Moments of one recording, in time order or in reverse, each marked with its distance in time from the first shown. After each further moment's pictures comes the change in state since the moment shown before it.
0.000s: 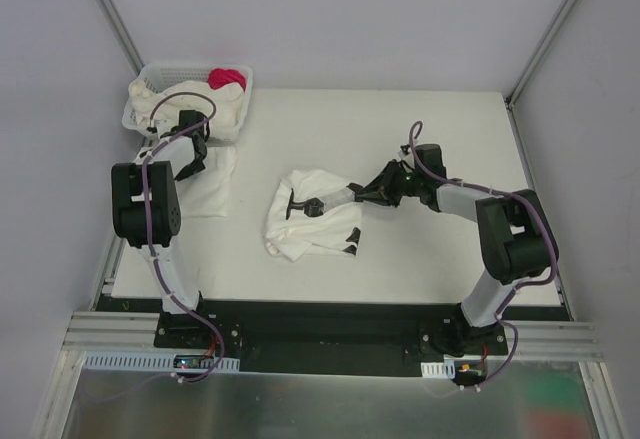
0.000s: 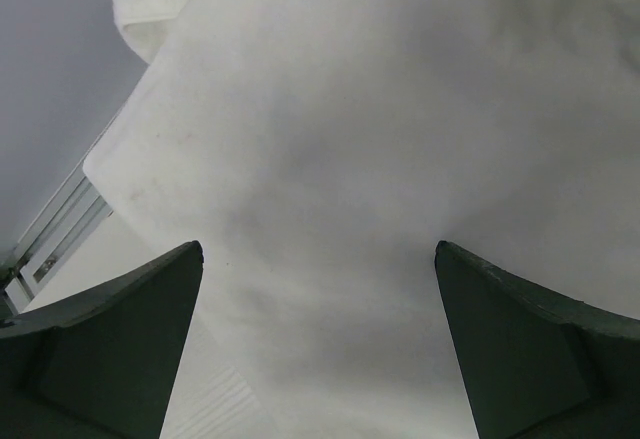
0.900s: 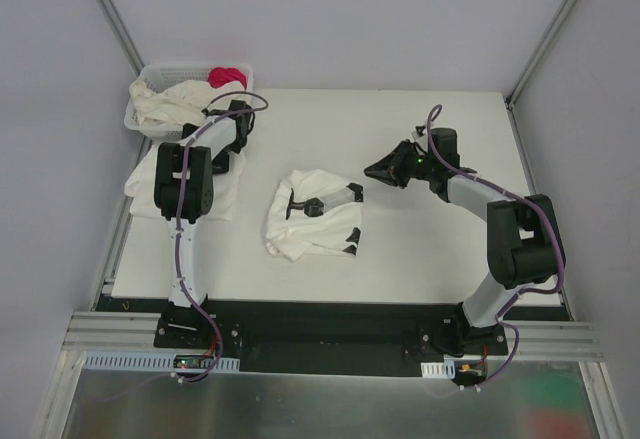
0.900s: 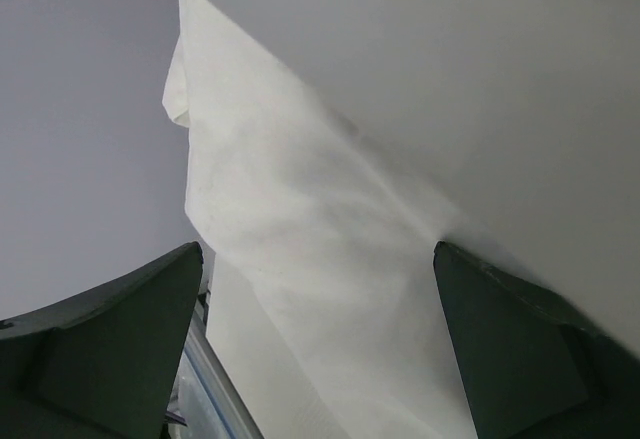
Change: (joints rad) left arm -0.184 0.349 0.449 -0.385 -0.168 0.285; right arm -0.072 -0.045 0.082 0.016 -0.010 0.082
